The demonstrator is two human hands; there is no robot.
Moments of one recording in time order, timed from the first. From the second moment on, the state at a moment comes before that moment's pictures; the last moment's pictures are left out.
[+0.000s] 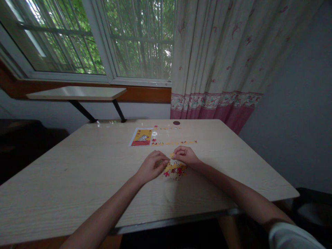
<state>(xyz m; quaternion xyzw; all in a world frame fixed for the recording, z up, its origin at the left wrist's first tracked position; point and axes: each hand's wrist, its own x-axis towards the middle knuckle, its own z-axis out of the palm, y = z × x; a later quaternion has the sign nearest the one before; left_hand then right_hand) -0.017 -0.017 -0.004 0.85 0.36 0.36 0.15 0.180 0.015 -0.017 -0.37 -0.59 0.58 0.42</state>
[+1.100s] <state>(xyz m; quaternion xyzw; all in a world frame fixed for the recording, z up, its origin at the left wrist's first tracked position) -0.019 -0.018 -0.003 0.82 0.38 0.41 0.09 0.182 0.001 -0.012 -0.34 -0.85 0.03 0.40</state>
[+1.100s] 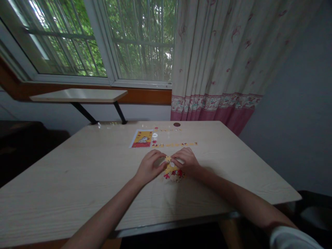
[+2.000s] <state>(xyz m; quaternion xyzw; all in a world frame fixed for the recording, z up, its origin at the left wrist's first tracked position) -0.035 -0.013 -0.008 0.84 0.40 0.34 0.11 0.200 0.014 -0.017 -0.37 -0.81 -0.01 0.45</state>
